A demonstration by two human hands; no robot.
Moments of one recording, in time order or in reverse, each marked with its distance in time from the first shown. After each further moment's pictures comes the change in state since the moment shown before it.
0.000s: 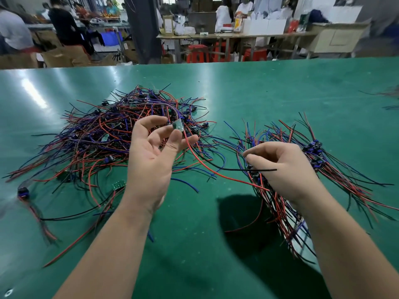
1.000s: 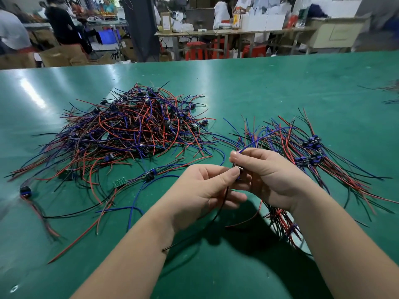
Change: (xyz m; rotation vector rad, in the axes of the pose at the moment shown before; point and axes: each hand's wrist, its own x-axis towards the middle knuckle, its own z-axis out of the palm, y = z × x) left_hand -0.035 -0.015 0.027 0.029 -0.440 -0.744; right_hand -0.003 0.000 0.018 0.781 -0.365 0.372
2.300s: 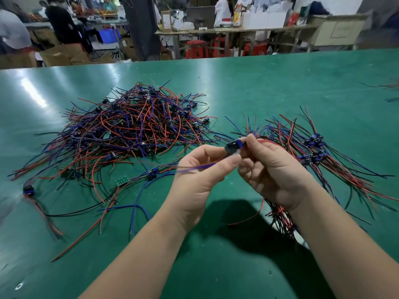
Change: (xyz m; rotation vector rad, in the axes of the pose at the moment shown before) left_hand 0.004 0.001 0.009 -0.120 0.242 0.368; right_hand -0.003 -0.005 0.011 0.288 -0.005 -0.105
